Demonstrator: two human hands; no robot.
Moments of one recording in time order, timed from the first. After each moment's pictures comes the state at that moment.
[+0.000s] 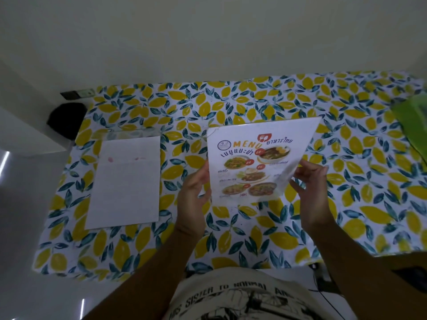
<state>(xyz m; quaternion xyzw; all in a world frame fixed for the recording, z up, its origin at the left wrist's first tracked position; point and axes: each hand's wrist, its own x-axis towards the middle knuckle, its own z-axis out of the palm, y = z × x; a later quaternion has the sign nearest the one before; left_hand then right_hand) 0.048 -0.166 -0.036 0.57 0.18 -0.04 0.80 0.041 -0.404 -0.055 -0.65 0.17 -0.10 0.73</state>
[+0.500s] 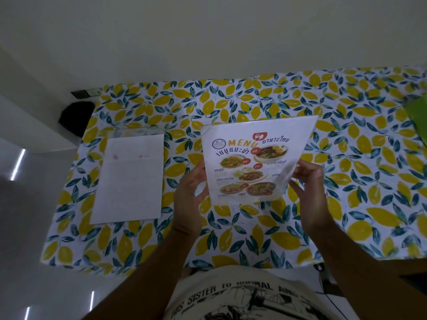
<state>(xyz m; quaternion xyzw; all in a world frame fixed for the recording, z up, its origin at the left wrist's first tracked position) 0.039 -0.162 -0.031 0.61 0.13 -0.01 0.78 0.040 -0.406 -0.065 -0.68 0.11 -0.08 0.72</state>
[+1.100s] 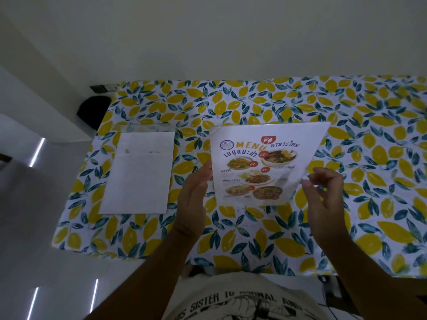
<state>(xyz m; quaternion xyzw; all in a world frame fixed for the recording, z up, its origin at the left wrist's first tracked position) 0.034 -0.155 -0.048 0.69 0.07 0.05 0.72 0.031 -0.412 -0.053 -0.79 0.10 -0.11 0.60</state>
